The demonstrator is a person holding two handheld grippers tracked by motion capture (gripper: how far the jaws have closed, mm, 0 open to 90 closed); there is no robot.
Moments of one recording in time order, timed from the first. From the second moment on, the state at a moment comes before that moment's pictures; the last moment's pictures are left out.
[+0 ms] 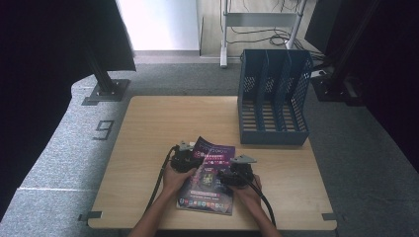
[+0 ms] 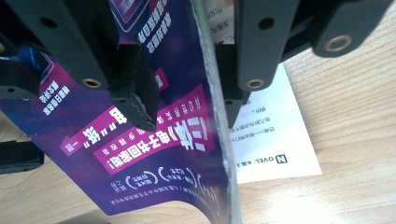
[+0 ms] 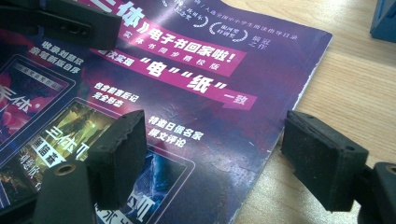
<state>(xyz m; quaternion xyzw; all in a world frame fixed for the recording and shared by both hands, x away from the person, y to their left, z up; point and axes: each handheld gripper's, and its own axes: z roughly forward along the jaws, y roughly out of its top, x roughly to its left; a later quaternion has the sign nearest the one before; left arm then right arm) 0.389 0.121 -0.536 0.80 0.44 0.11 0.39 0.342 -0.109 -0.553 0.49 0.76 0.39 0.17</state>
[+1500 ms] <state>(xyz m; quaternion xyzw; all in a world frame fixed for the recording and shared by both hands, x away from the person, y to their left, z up) 0.377 0.119 -0.521 0.80 0.39 0.14 0.43 0.342 -0.110 -0.553 0.49 0.76 0.39 0.17</state>
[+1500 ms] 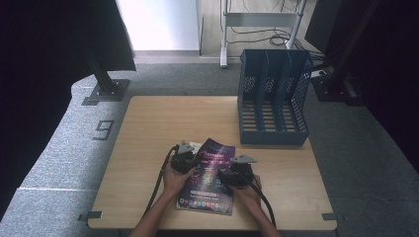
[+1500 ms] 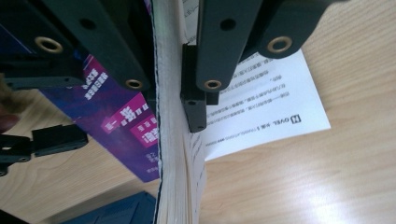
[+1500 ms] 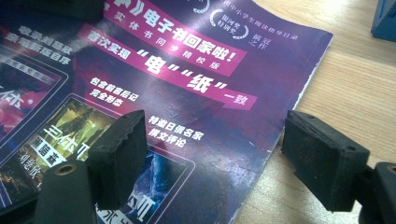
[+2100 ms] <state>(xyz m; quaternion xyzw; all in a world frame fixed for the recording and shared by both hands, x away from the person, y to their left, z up) 0.363 0.115 -0.501 0.79 0.35 0.15 0.47 0.347 -0.123 -0.553 0.51 0.74 0.41 0.16</state>
